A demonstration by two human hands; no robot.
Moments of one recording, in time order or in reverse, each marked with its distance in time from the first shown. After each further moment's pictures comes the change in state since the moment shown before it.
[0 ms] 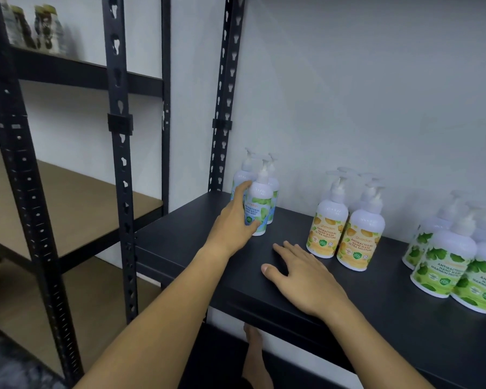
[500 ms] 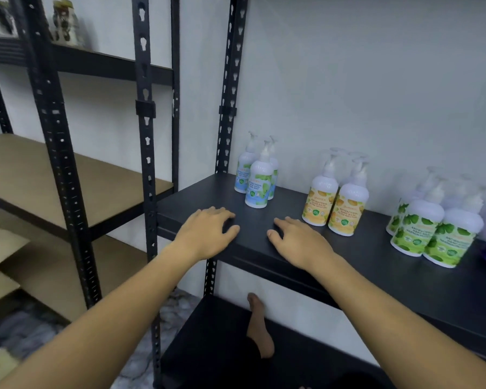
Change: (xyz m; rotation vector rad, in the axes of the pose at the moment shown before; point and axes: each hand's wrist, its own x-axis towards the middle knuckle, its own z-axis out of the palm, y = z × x) left_hand -0.099 0.012 -0.062 0.628 -0.239 -0.013; right_hand -0.017 -0.011 -0.002 -0.106 0.024 0.014
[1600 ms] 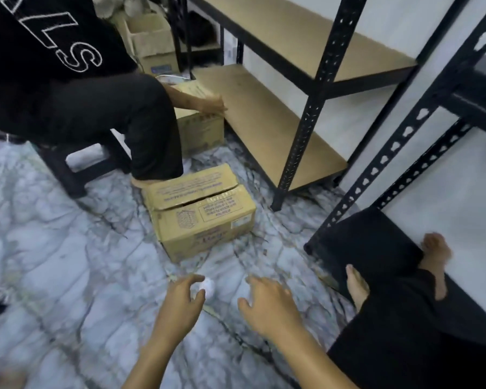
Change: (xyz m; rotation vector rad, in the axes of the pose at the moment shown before) left_hand -0.549 -0.173 0.147 -0.447 0.118 -1.178; right_hand -0.245 -0.279 0.332 0.031 -0.690 -0.558
